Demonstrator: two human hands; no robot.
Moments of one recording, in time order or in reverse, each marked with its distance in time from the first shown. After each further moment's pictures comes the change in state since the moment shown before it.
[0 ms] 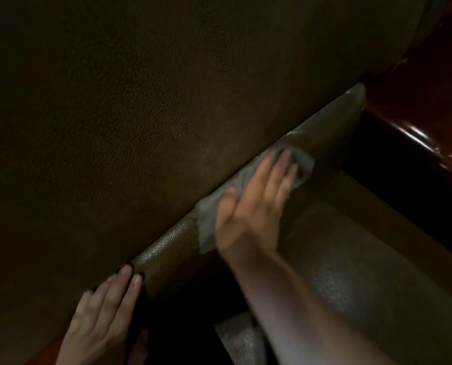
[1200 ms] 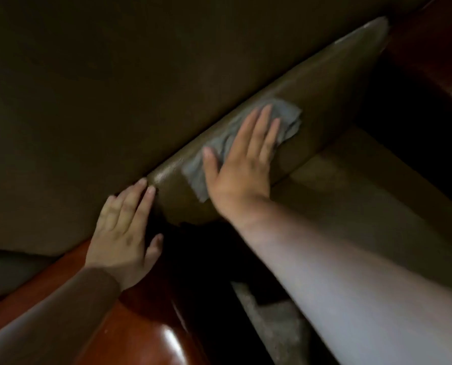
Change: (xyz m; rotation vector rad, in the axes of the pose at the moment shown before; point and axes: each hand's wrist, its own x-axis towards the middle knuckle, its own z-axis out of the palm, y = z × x) left_hand 0.002 0.018 -0.026 -0.205 -0.312 -0.178; right_hand -0.039 0.006 -0.017 -0.074 -0.210 -0.114
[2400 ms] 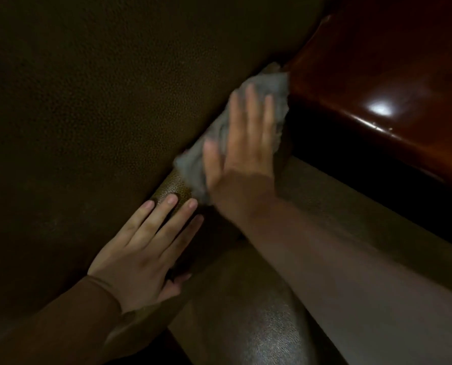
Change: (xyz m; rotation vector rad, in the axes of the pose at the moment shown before) left_hand 0.226 0.083 -0.006 0.341 0.072 0.769; right_hand 0.155 0.113 -0.053 0.161 0.262 0.030
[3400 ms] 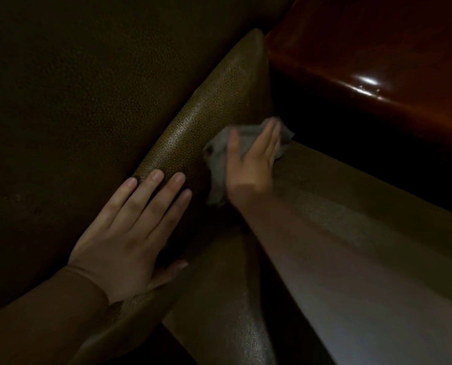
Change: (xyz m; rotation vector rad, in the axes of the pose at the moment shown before) left_hand 0.001 -0.001 0.007 0.024 0.085 0.003; right_hand -0.043 0.051 0.031 0.406 -0.031 0.595
